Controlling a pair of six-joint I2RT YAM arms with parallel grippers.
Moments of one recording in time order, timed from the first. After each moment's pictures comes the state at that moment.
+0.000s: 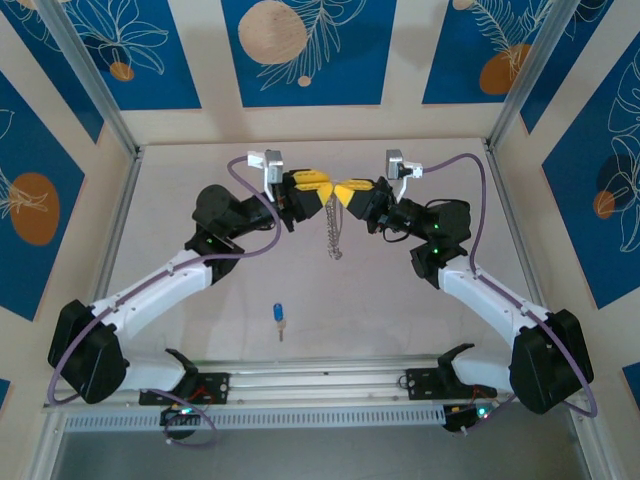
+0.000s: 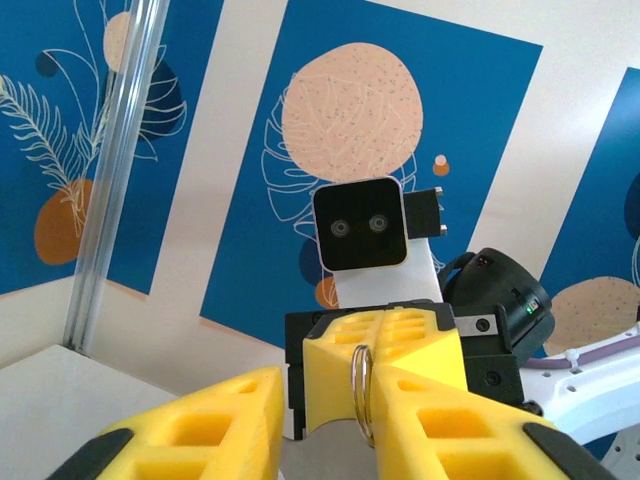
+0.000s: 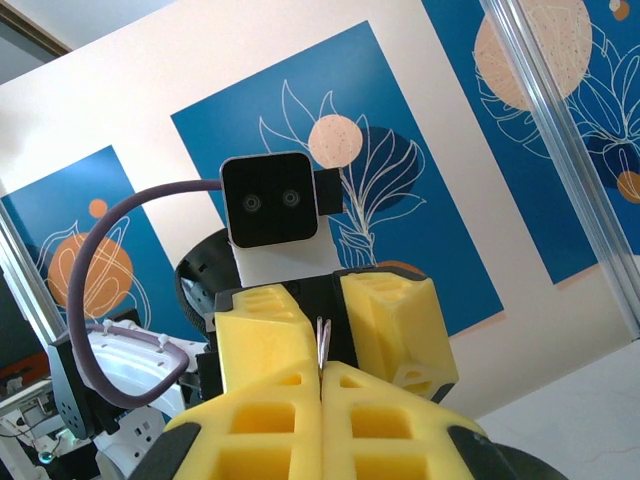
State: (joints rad) left arm -0.65 1.31 0.98 0.70 0.62 -0.52; right arm 0.46 1.21 0.78 1.00 -0.80 0.91
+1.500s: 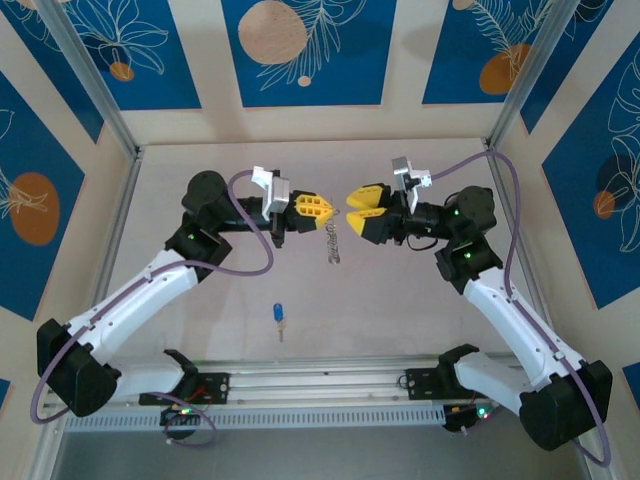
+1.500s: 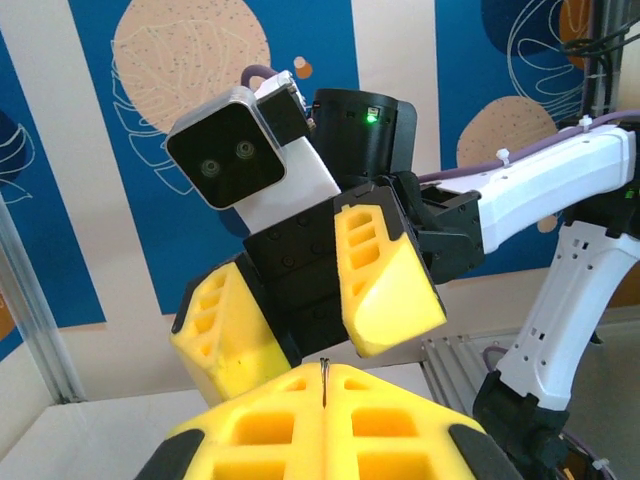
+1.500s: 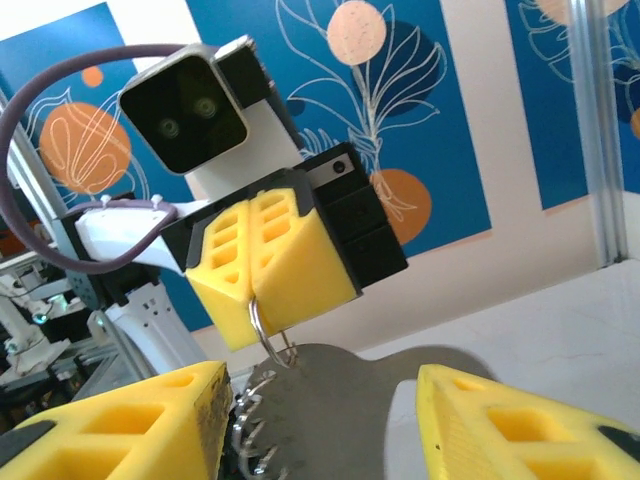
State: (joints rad) left arm -0.65 1.23 1.11 0.33 0.94 -0.02; right arm 0.38 1.01 0.89 0.42 -1.06 0.57
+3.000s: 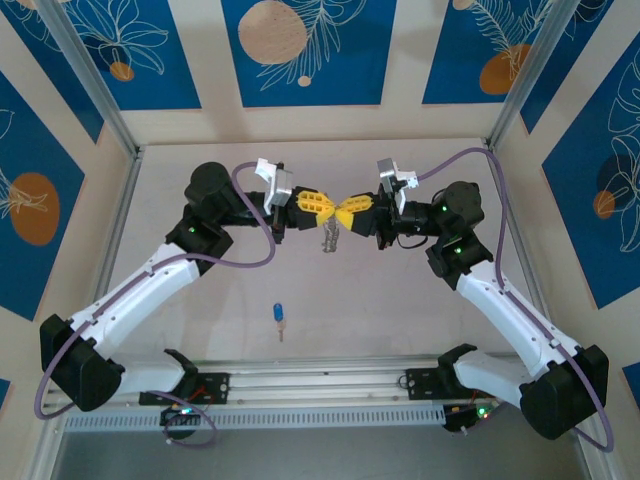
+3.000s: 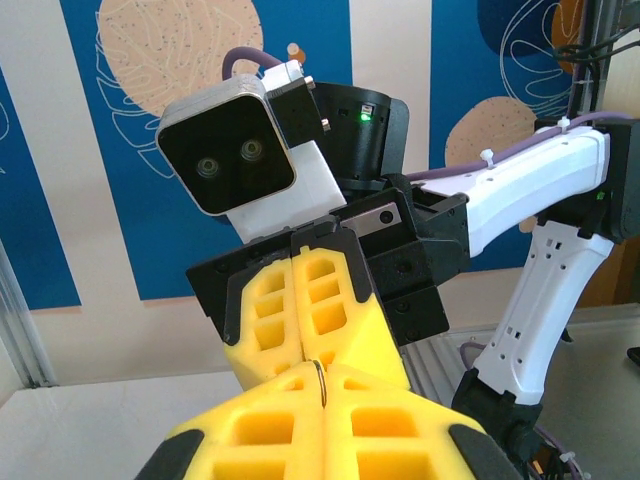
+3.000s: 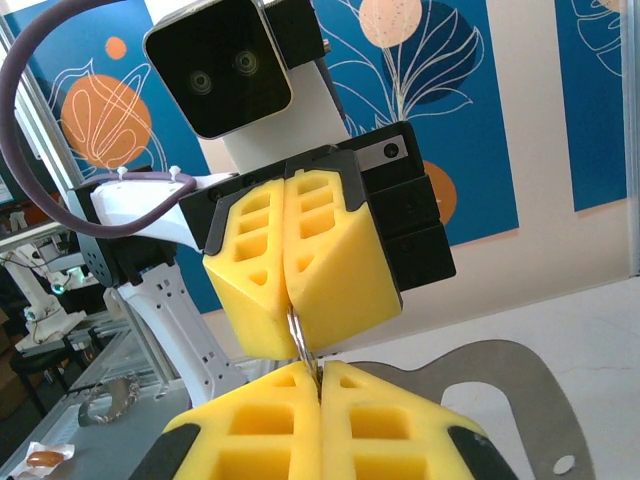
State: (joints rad) left arm -0.64 1.26 1.16 0.27 0.99 -0.05; right arm 0.44 1.07 0.91 0.43 -1.06 0.52
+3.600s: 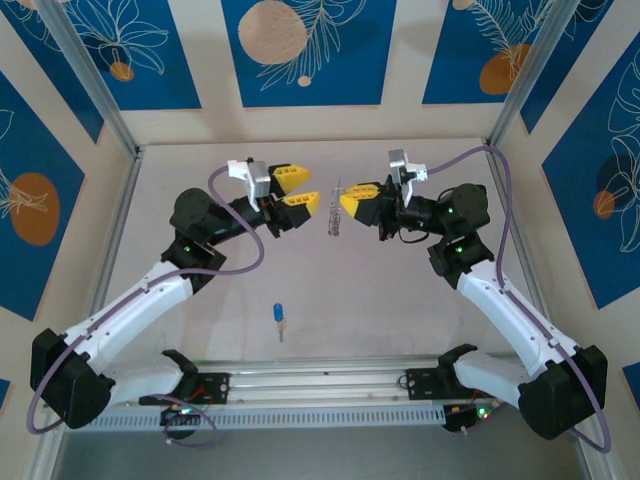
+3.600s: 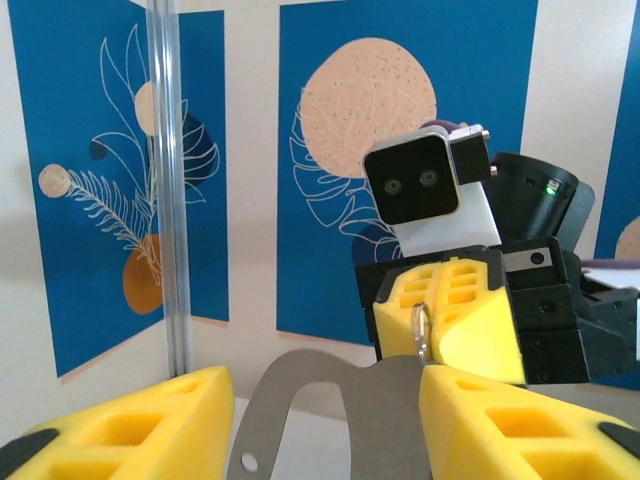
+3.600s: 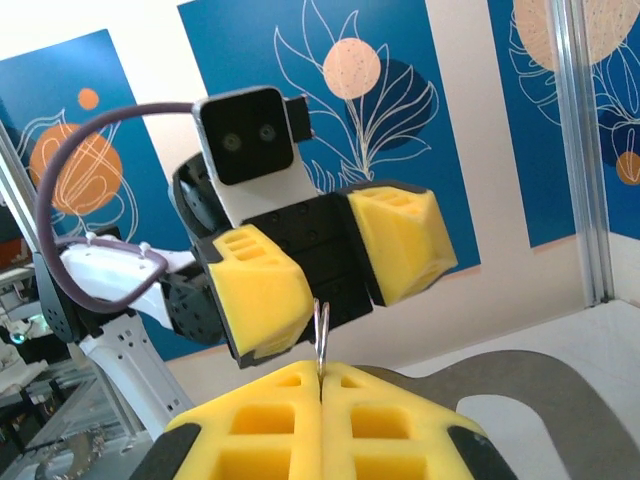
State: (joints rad) left arm -0.63 1.17 0.96 0.55 0.60 -0.23; right arm 0.42 1.07 0.91 0.54 -0.98 0.60
